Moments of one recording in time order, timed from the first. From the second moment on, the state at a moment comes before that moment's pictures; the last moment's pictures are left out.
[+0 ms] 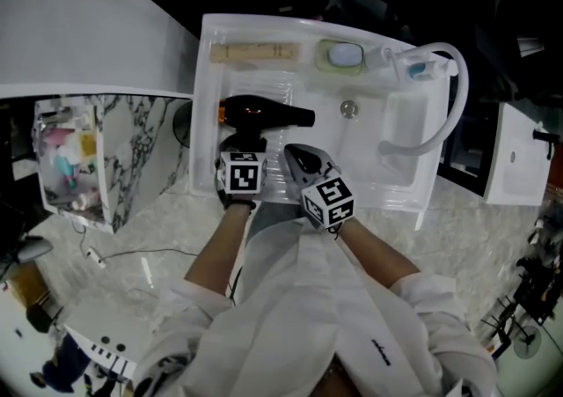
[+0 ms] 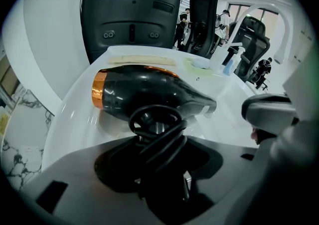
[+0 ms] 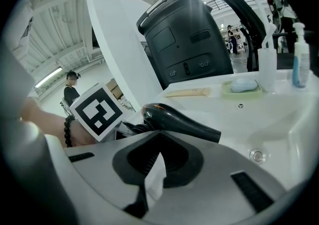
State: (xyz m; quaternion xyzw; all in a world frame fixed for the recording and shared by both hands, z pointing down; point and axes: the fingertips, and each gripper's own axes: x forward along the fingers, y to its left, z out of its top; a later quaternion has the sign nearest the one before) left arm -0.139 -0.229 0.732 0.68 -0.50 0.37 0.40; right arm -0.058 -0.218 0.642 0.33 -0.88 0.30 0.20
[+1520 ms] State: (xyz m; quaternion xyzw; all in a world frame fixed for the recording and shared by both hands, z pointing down) left arm -0.143 -0.231 0.691 0.70 -0.51 0.34 0.36; right arm -0.026 -0.215 0.619 0.35 -0.87 0.29 0.18
